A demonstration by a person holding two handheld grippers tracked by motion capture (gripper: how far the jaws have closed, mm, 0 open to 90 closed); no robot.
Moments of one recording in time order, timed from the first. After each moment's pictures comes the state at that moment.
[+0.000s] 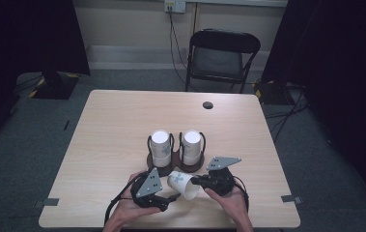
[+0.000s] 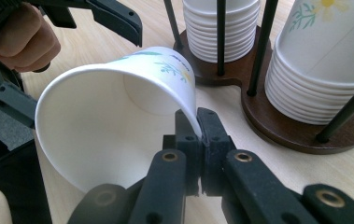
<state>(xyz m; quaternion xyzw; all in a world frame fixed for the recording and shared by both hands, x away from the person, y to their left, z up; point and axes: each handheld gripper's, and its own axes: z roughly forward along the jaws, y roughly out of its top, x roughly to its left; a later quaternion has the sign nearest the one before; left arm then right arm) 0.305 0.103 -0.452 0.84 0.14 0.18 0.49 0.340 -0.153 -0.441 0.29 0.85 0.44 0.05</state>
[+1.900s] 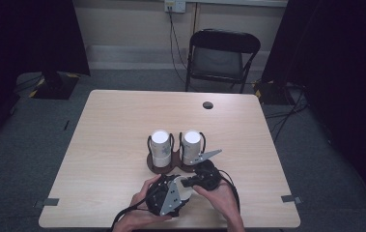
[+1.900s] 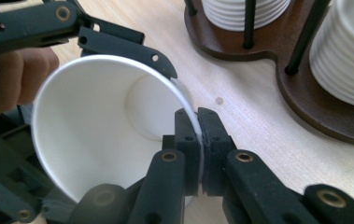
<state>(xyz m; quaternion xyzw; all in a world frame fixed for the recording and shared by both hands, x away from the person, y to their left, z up) 0.288 0.063 -0.466 0.86 0.08 0.28 0.41 0.358 -0.117 -0.442 0.33 0.87 0.36 -0.02</state>
